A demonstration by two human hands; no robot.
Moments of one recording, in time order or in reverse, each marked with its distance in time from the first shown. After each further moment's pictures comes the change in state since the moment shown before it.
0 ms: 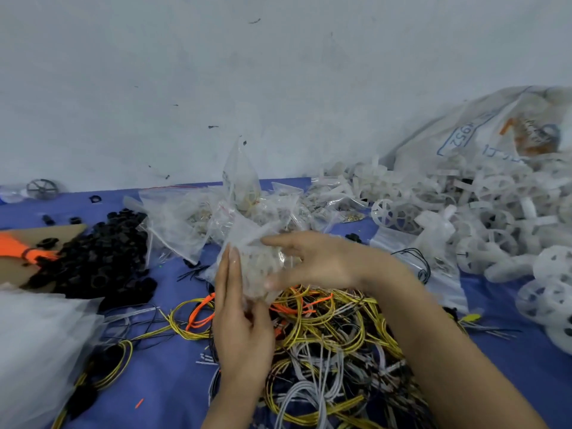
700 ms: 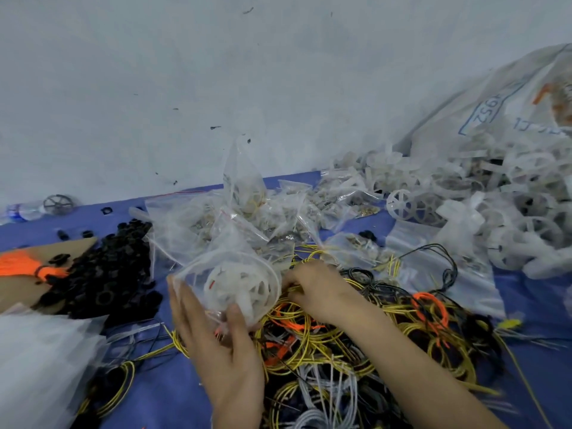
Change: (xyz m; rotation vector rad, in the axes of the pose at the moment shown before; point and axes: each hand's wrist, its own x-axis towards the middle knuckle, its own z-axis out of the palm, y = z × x) left_hand 0.002 -0.020 0.003 0.099 0.295 -0.039; right_hand 0.050 0.064 0.041 -0.458 0.236 0.011
